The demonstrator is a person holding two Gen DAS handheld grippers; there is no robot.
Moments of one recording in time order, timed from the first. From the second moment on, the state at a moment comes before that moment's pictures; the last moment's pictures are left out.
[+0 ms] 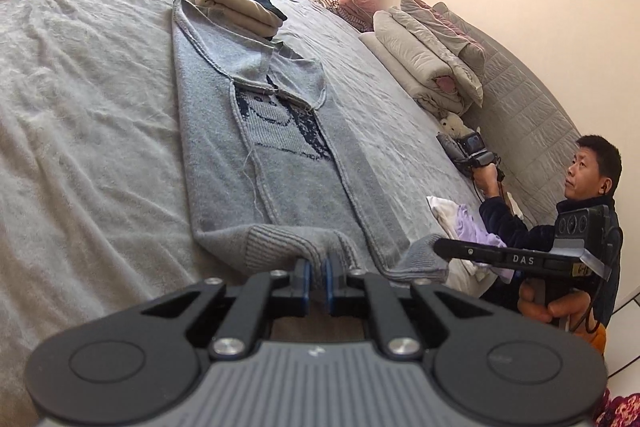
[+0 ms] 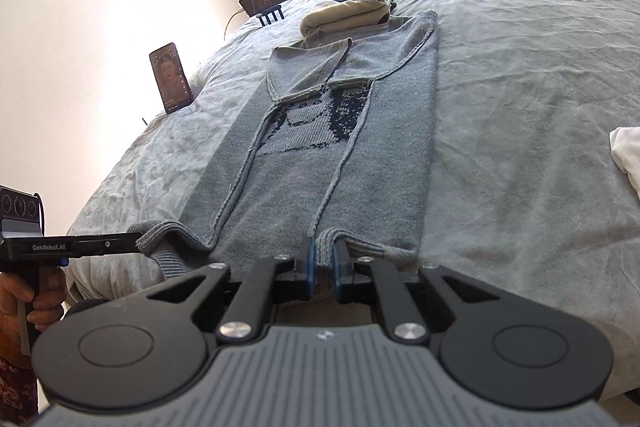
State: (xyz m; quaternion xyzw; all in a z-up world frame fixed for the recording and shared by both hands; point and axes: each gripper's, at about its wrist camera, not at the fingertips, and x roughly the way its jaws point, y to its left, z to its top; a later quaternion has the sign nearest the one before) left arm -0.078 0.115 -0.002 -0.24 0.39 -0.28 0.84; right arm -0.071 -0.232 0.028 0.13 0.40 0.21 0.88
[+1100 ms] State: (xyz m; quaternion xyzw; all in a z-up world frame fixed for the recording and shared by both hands) left arm 0.001 0.160 -0.051 -0.37 0.35 -0.22 0.83; right arm 0.001 -0.278 -0.021 0.29 0.34 0.17 0.88
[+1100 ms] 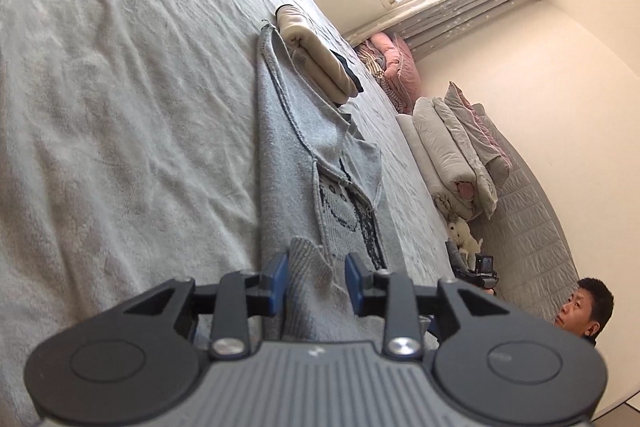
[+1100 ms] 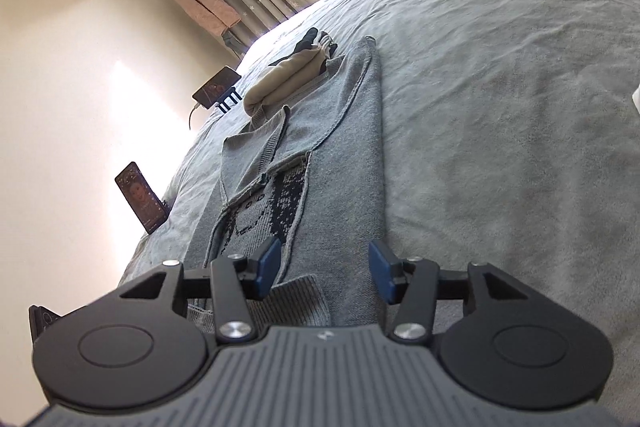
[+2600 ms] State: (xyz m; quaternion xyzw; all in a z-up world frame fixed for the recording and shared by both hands) left arm 0.001 0.163 -0.058 -0.44 0.32 -0.33 0.77; right arm -0.005 -0.251 -0.009 0.20 0.31 0.24 0.90
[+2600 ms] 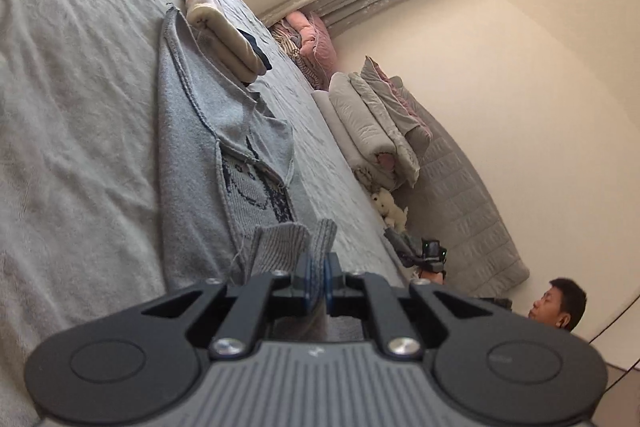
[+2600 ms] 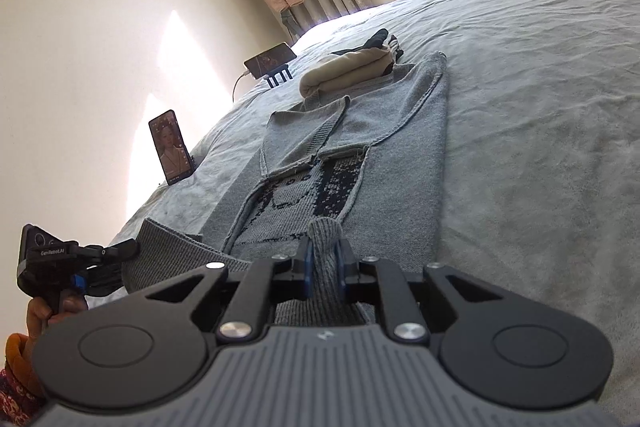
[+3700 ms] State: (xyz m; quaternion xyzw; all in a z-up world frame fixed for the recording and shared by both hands) left arm -0.004 0.123 -0.023 -0.27 0.26 -0.38 0.85; right arm 0.014 -0.253 -0.022 0.19 0.31 0.20 0.91
